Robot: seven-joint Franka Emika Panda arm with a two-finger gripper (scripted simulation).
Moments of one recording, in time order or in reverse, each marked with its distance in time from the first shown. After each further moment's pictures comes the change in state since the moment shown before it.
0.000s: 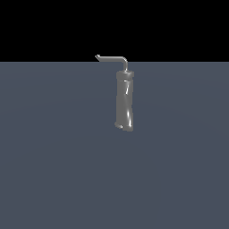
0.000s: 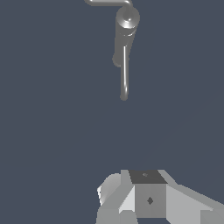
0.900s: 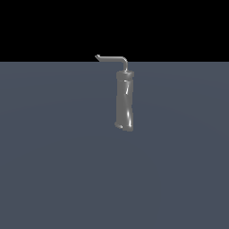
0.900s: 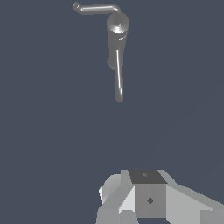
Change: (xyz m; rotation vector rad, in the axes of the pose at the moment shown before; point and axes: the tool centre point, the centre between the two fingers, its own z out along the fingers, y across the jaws) arm 0.001 0.013 -0.012 0.004 0.011 0.050
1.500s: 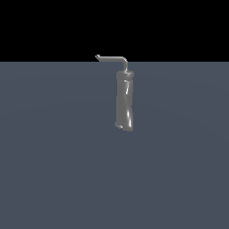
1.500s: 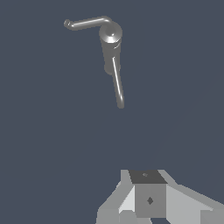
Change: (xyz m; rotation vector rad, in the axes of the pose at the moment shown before) arm 0.031 -0.005 0.000 0.022 -0.008 0.117
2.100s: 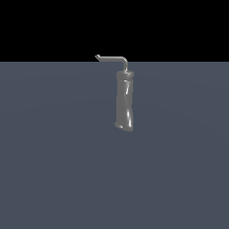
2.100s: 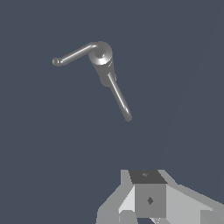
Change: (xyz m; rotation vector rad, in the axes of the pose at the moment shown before) arm 0.069 -0.020 0.012 0.033 -0.024 0.269
